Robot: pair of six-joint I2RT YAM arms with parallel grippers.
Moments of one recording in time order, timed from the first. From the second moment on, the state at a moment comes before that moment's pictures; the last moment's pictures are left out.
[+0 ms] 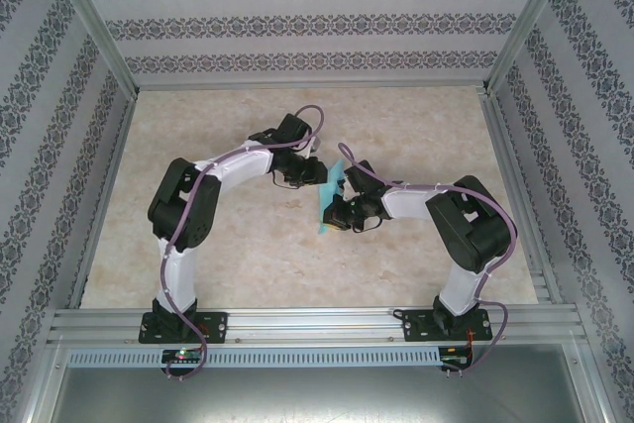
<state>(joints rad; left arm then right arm) -0.51 2.00 1.46 -0.53 0.44 -0.52 0.55 1.78 0.83 -0.13 -0.55 0.83</state>
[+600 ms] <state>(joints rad) -0.51 2.03 1.36 -0.50 0.57 -0.53 0.55 1.77 0.83 -0.15 -0.54 0.83</state>
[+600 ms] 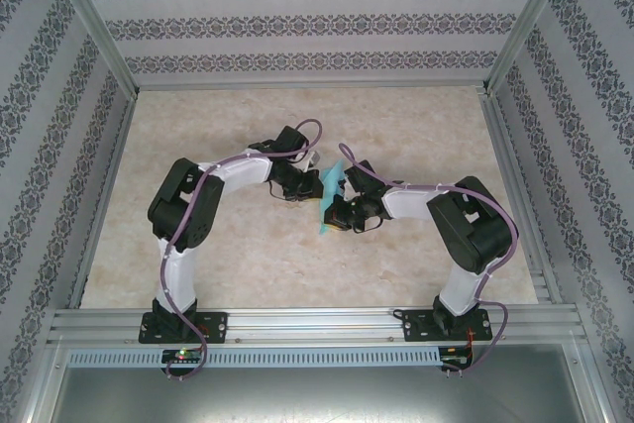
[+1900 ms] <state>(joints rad) -0.53 2.17 1.45 -0.46 0.62 -0.48 0.55 1.69 0.82 -0.20 -0.49 0.83</state>
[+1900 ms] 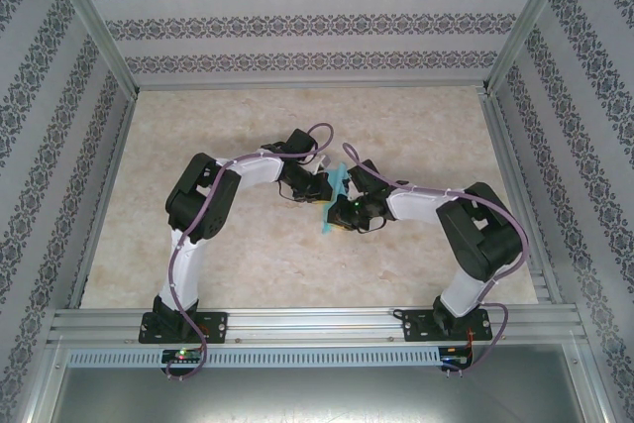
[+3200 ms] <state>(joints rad) -0.53 2.18 1.47 -0.47 0.64 -0.46 0.57 1.77 0.76 0.05 -0.56 0.97</state>
